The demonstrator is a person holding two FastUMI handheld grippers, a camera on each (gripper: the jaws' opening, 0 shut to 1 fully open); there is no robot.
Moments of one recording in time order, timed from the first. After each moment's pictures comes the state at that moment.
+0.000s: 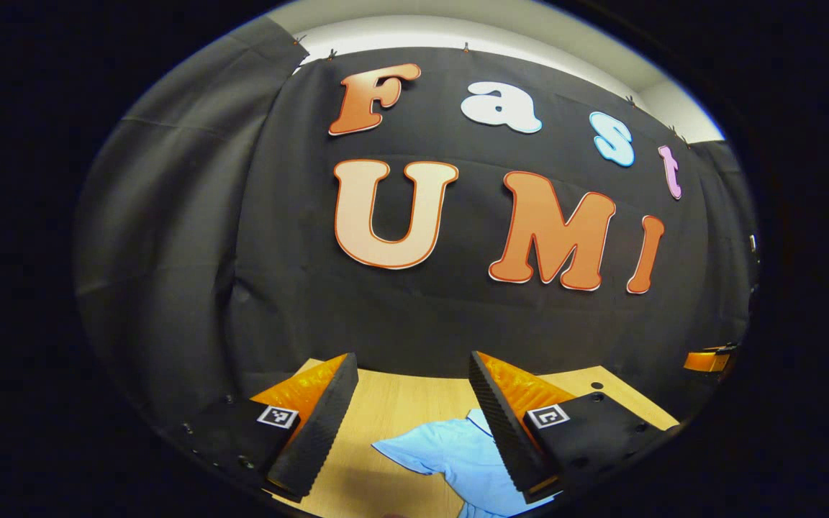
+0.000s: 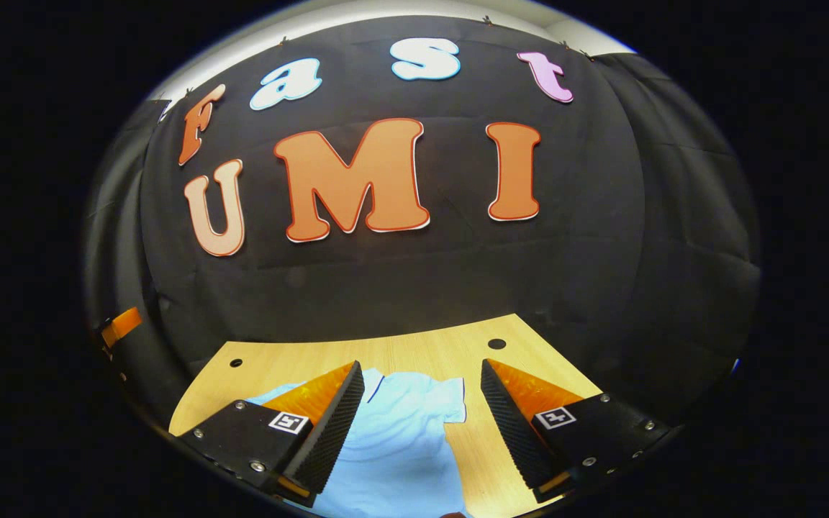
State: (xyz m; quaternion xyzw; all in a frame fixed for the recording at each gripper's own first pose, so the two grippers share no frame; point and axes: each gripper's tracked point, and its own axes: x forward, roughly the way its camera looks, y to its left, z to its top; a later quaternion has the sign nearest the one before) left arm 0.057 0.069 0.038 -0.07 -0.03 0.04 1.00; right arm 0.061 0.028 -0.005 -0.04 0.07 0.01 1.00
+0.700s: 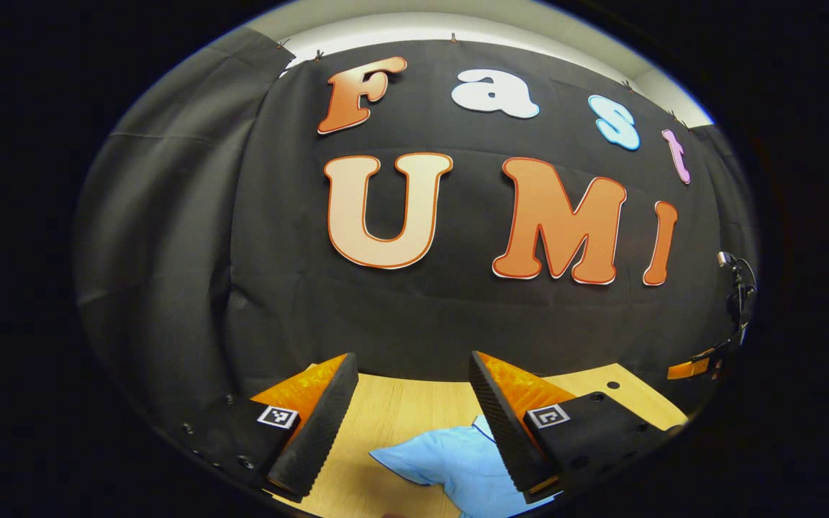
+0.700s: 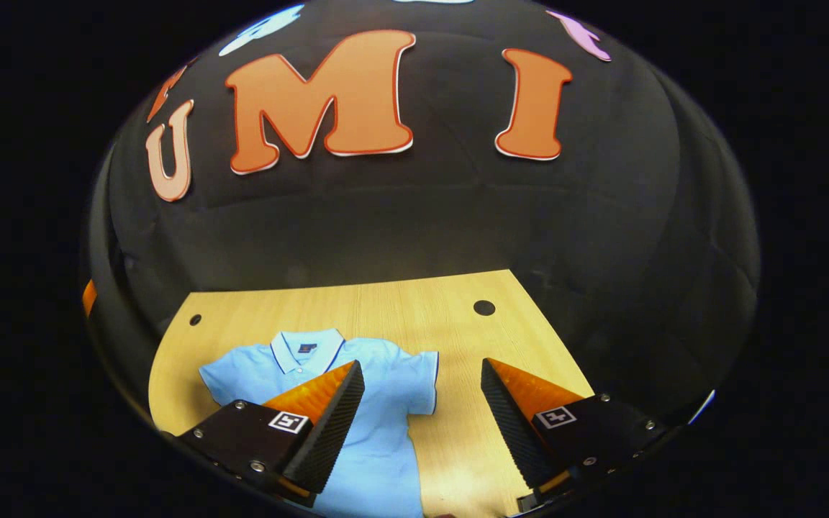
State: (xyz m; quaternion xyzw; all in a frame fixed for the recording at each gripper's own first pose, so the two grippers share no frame) left arm 0.097 0.048 0.037 -0.05 -0.02 0.06 1.00; right arm 0.174 -0.008 -0.055 -0.09 0.23 0.00 0.97
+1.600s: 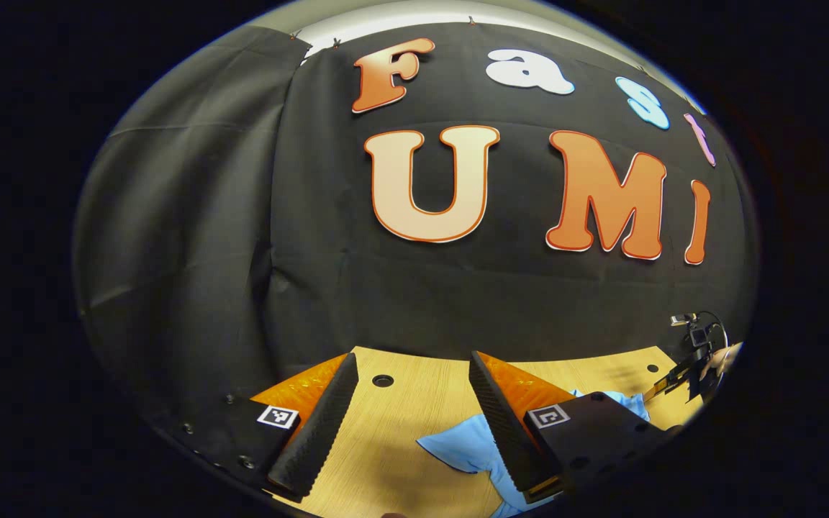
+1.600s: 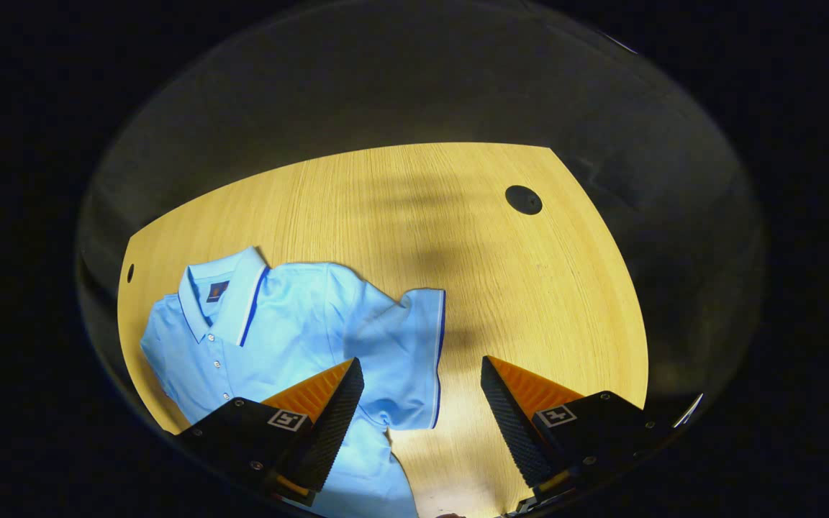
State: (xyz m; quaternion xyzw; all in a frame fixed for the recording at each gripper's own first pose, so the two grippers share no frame) left arm 0.094 0.108 -0.002 -0.05 0.03 0.13 0.99; right arm 0.289 -0.046 -0.247 -0.09 0.49 -0.06 0.87
